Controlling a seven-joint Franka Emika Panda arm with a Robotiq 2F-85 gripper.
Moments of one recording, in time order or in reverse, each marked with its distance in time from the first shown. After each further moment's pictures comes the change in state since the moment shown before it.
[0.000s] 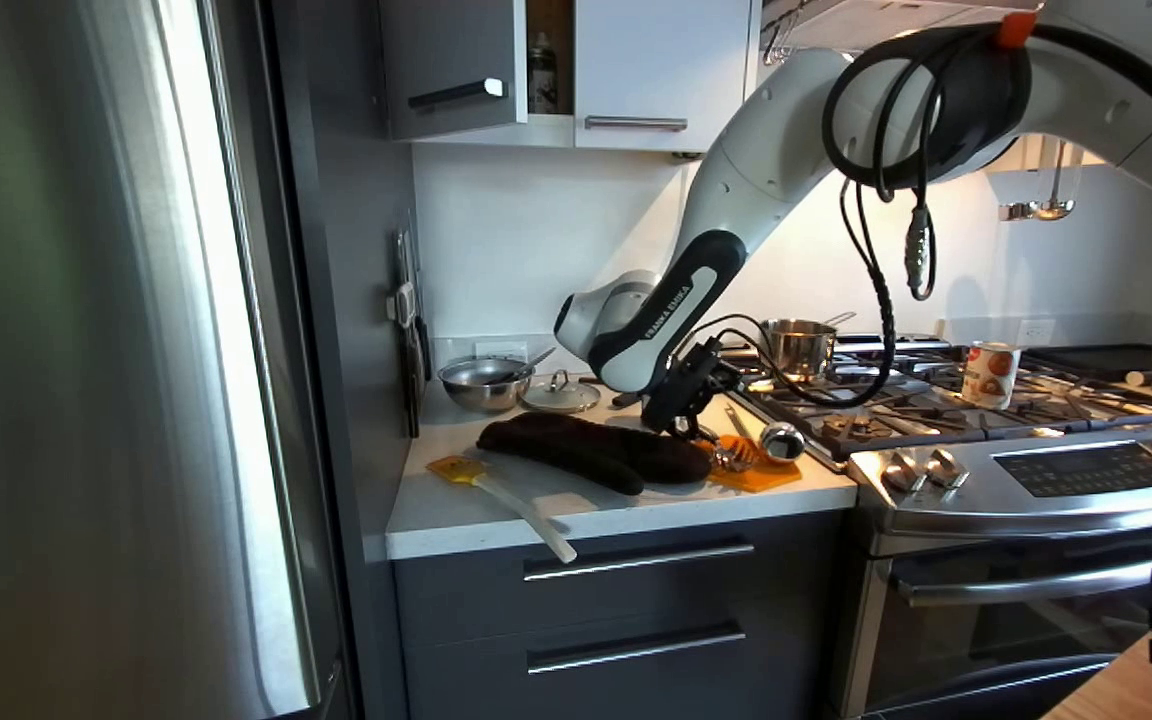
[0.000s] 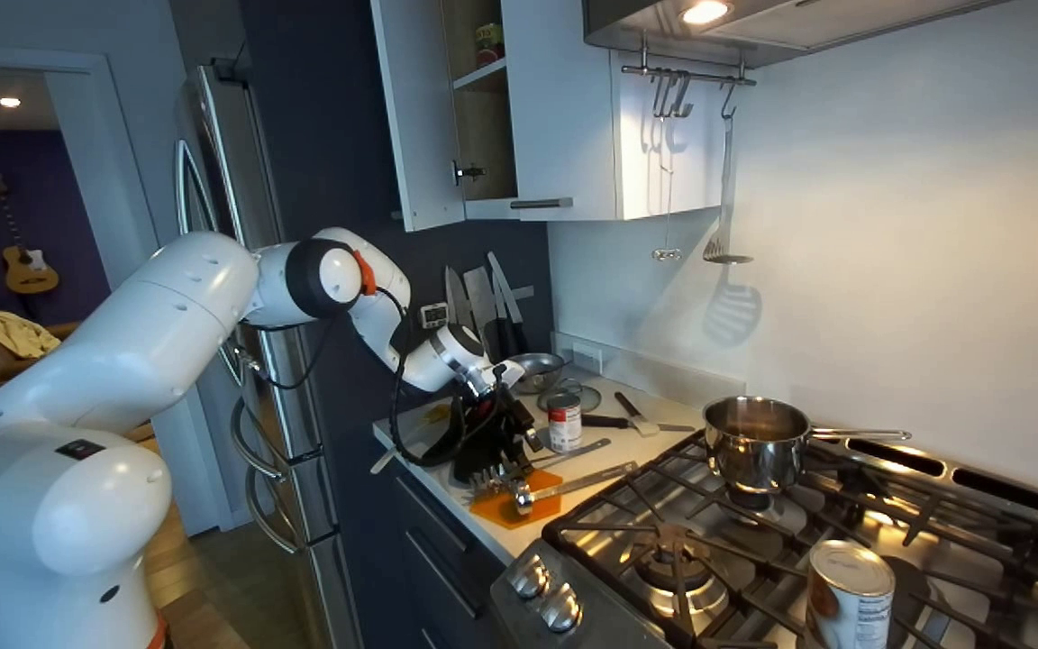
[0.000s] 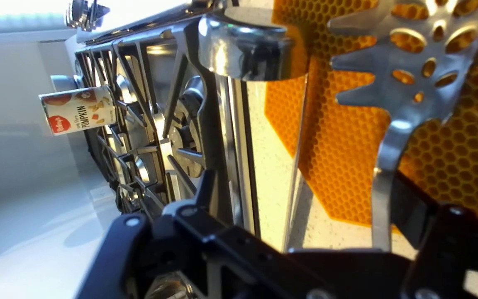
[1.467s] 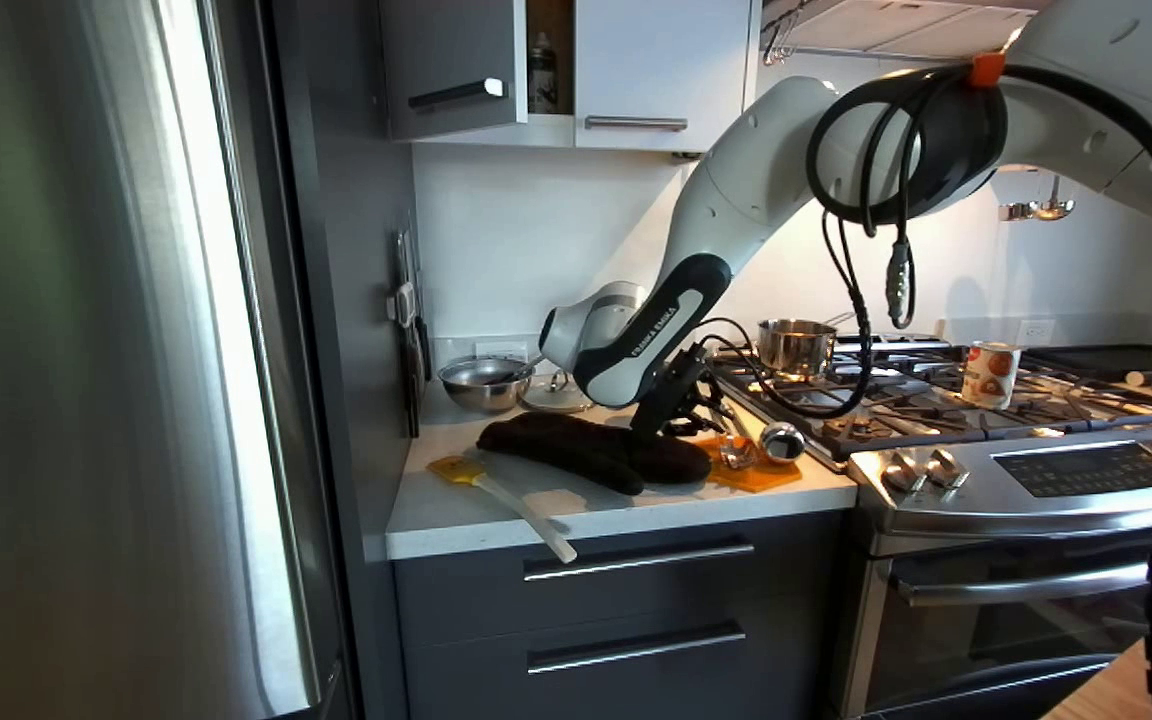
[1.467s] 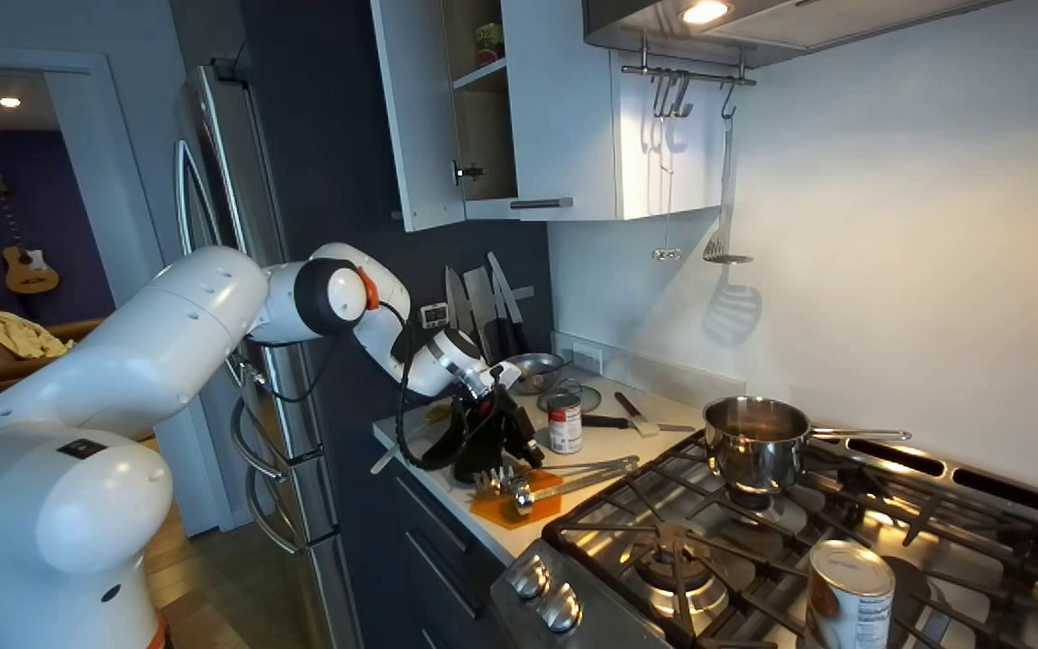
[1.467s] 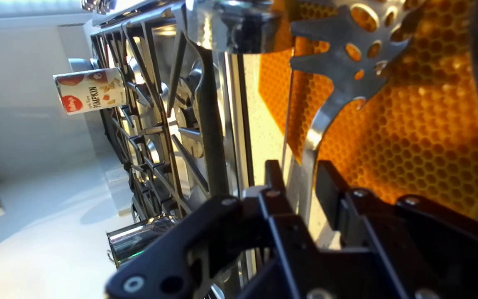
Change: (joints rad) arm 0.014 0.084 0.011 0.117 -0.047 -0.065 -0.004
